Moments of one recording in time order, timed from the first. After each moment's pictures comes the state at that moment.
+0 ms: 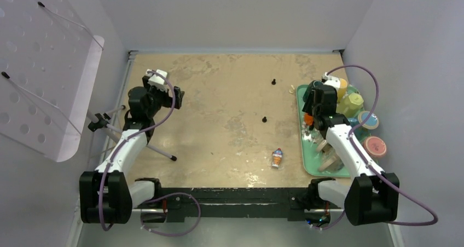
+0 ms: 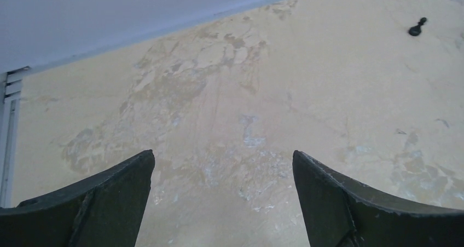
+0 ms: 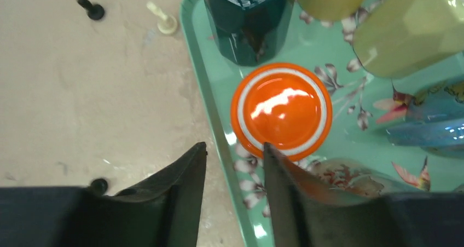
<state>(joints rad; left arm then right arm) -0.01 1.16 0.62 0.35 0.29 0.10 0.09 1.13 0.78 -0.22 0.32 0.31</state>
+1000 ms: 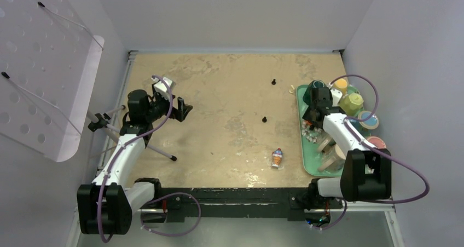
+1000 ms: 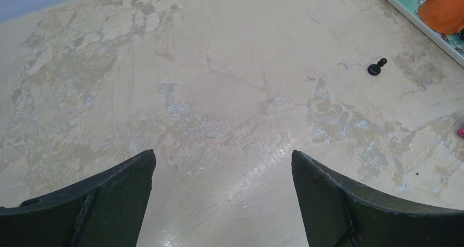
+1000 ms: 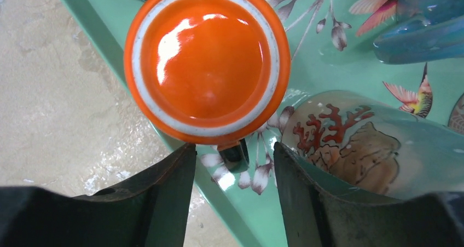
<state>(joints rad) -0.01 1.06 0.65 0.06 0.58 0.11 0.06 1.33 0.83 -0.50 0.43 0.55</state>
